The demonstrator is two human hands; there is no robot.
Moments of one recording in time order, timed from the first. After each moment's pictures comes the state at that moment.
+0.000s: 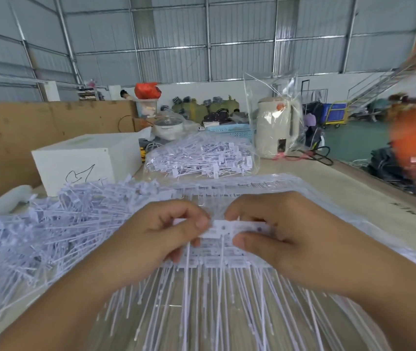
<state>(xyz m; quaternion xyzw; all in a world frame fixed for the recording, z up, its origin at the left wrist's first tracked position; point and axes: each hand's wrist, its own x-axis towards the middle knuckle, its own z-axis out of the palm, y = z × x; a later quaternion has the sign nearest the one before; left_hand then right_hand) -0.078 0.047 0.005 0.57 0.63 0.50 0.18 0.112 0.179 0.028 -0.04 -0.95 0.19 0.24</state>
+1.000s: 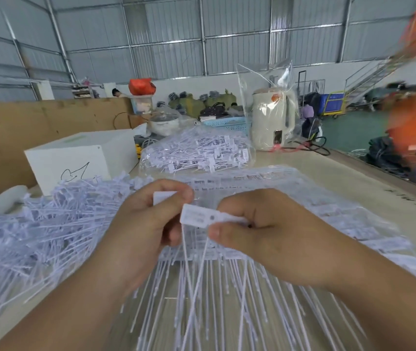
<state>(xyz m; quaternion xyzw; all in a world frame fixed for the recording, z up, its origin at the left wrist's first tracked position) -0.053 0.059 0.004 0.39 0.55 0.70 0.22 0.104 0.171 0.020 -0.07 -0.91 0.37 0.19</state>
